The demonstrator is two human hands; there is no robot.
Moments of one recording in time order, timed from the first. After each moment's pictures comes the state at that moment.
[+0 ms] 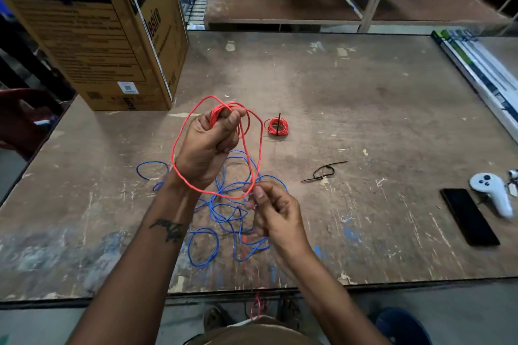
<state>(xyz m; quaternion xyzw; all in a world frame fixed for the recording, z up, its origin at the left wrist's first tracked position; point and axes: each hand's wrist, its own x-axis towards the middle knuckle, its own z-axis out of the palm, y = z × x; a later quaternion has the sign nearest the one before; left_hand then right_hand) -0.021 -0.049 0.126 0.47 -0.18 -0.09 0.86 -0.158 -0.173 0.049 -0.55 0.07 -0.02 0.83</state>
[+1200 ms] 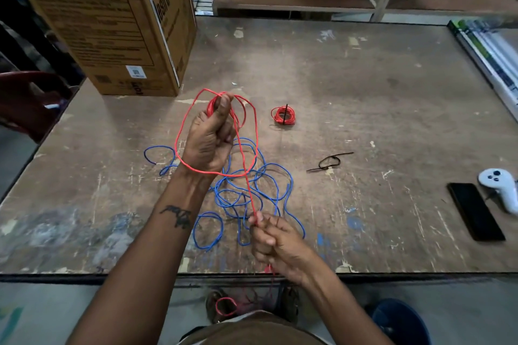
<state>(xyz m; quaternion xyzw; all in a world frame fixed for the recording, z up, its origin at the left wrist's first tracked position) -0.025 -0.047 0.109 0.41 -0.07 -0.07 0.91 -0.195 -0.179 -0.004 -0.37 0.11 0.24 0.89</state>
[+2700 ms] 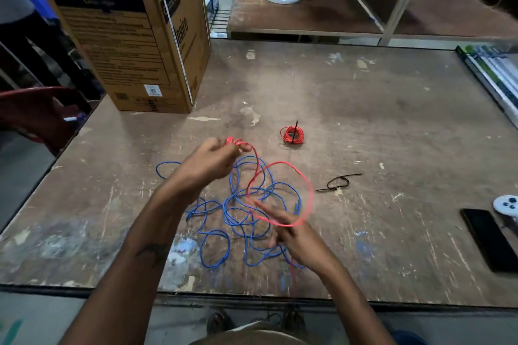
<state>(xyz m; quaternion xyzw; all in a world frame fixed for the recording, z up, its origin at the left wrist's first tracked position) -0.044 -0.005 0.139 0.75 -0.10 -0.15 0.63 -0.149 -0.222 -0.008 -0.83 -0.08 0.12 0.53</state>
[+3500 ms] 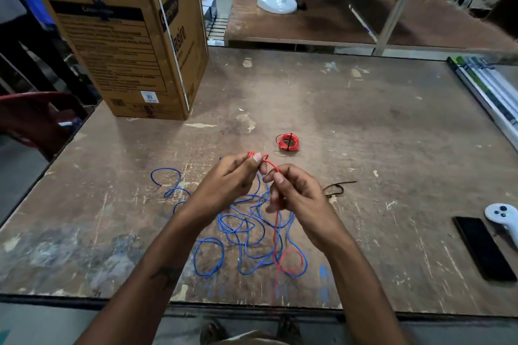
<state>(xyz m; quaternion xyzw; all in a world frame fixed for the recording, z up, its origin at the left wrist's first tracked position) -0.066 -0.037 0.126 0.70 -0.19 -0.14 0.68 -0.121 -0.218 0.105 -0.67 -0.05 0.00 0.74</state>
